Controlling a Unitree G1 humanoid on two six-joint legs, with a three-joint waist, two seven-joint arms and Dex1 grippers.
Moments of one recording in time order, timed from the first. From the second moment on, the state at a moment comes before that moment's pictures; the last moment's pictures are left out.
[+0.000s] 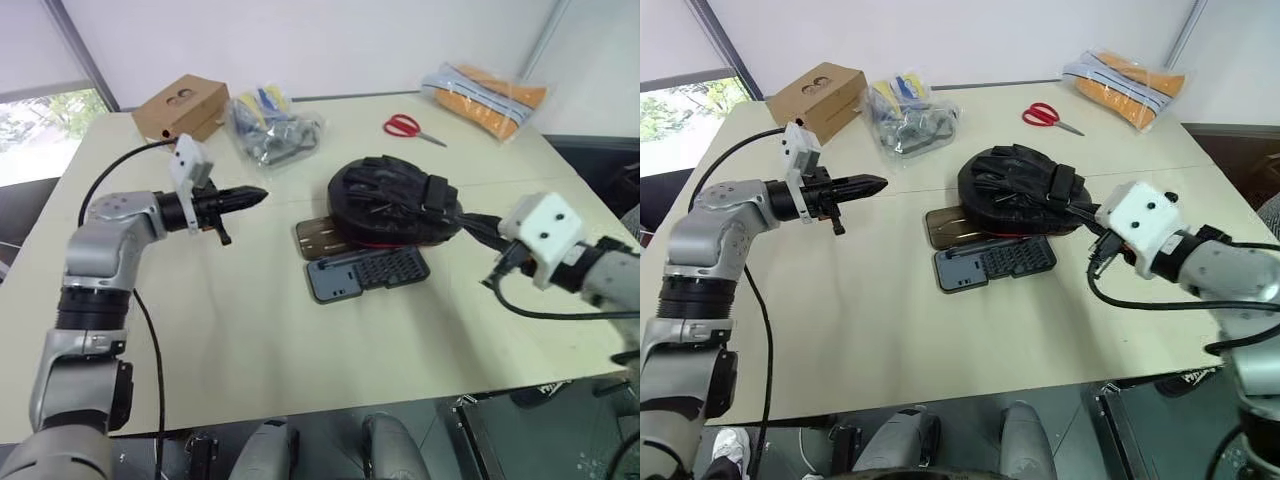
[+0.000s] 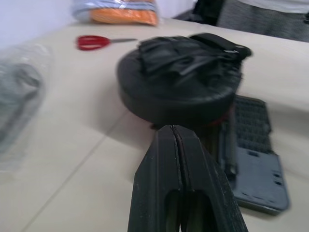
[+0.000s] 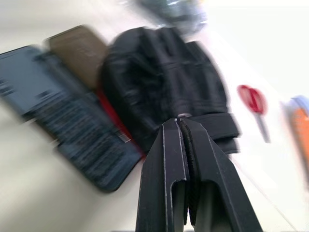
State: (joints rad) left arm -0.74 0.65 0.04 0.22 -0.43 0.50 -1.13; right arm -0.16 -0.96 -0.33 -0.61 0.30 0.60 0.80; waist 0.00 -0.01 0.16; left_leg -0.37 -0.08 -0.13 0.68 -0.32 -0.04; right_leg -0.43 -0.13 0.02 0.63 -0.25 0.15
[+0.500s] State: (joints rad) left arm -0.74 0.63 0.04 0.18 -0.46 0.54 -1.13; right arm -0.22 -0.98 -0.32 -0.60 0.34 0.60 0.82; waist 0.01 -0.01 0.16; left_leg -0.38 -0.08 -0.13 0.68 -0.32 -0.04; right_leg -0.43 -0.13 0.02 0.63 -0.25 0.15
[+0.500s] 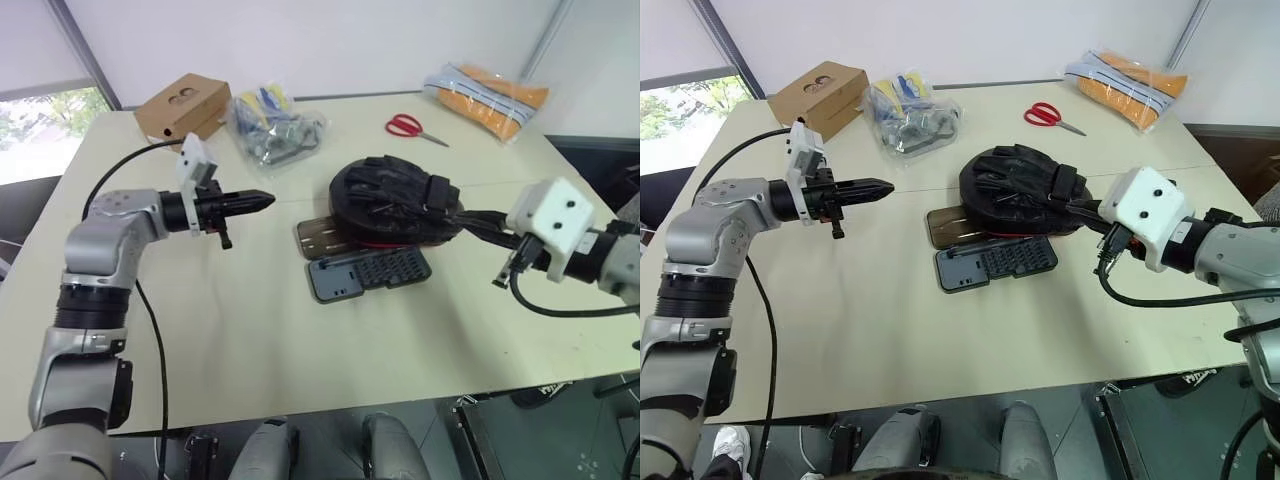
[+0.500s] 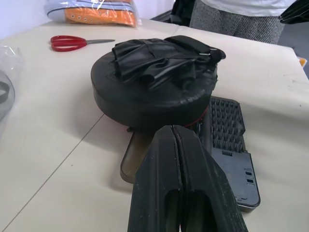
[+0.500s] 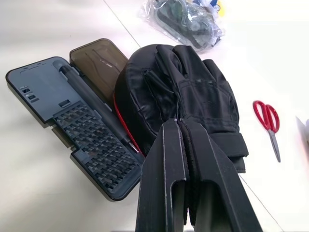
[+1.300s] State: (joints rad) left arm -0.70 0.62 0.04 0.16 -0.46 0.54 -1.09; right arm -0.23 -0.98 -0.28 -0.58 0.34 0.59 0.80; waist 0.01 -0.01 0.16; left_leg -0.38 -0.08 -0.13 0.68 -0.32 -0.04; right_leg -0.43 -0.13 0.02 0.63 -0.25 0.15
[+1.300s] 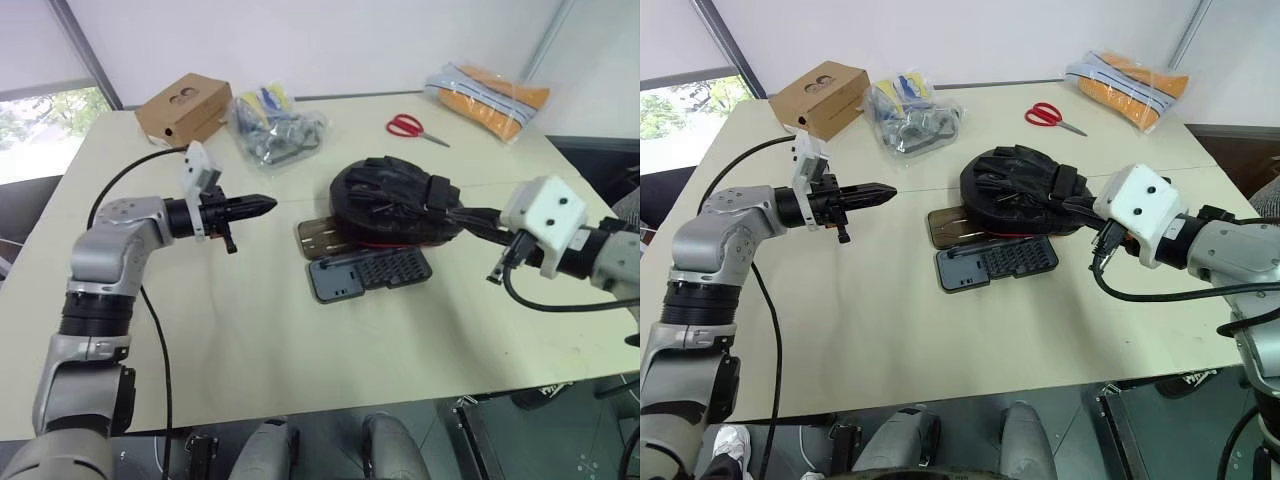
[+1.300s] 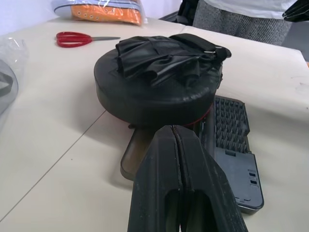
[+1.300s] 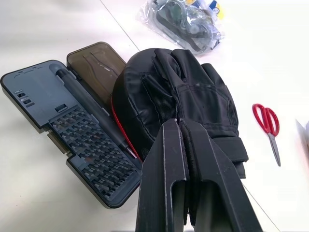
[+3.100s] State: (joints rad) left arm -0.64 0.60 0.03 0.07 -0.47 0.56 -1.03; right arm -0.54 -0.64 0.03 0.07 0.08 0.40 0.56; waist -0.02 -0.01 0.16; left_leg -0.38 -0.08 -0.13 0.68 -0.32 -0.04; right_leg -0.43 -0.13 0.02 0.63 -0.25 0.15
